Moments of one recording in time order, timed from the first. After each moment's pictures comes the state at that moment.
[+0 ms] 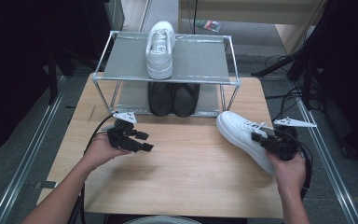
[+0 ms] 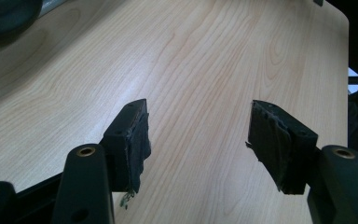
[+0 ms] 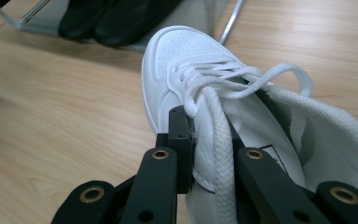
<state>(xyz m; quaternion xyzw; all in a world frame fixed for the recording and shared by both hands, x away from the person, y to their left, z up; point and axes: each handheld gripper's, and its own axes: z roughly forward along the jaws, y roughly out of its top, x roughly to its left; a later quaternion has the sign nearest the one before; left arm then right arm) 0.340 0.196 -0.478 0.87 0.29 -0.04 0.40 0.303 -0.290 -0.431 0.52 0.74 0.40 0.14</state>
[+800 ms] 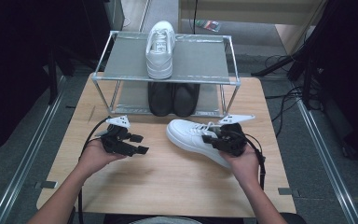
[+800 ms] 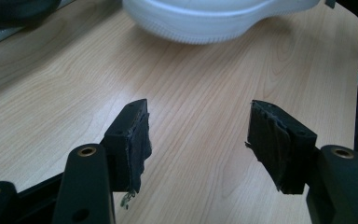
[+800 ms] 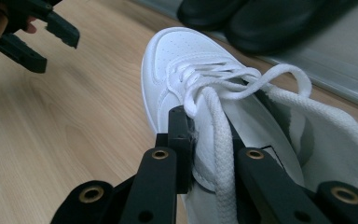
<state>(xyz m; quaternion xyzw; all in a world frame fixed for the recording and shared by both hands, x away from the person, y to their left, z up) 0.320 0.209 -0.478 0.86 0.31 -0.02 0.41 0.317 -0.164 -0.443 0.38 0.82 0.42 0.07</state>
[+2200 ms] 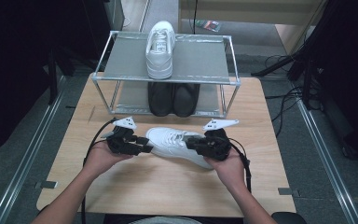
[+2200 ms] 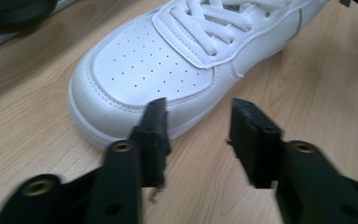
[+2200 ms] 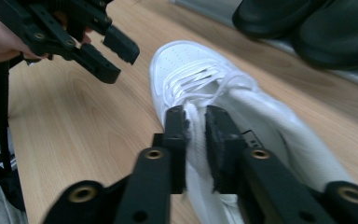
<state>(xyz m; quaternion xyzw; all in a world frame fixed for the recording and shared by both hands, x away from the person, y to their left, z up) 0.318 0.189 -0.478 0.86 0.32 0.00 0.40 0.307 -0.130 -0.453 0.34 0.83 0.45 0.03</state>
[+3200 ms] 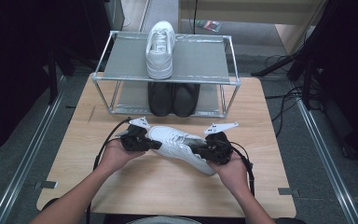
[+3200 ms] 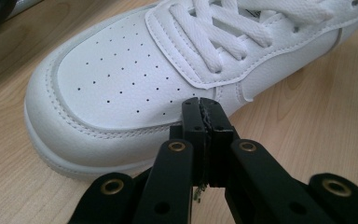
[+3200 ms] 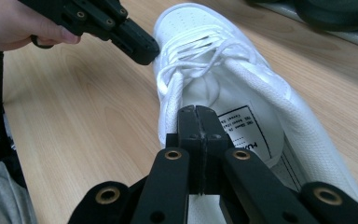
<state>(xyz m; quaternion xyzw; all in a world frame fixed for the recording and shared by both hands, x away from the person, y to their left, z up) 0.335 0.158 -0.495 0.87 0.31 -0.01 0.38 0.300 -0.133 -0.461 0.36 0.84 0.41 0.01</state>
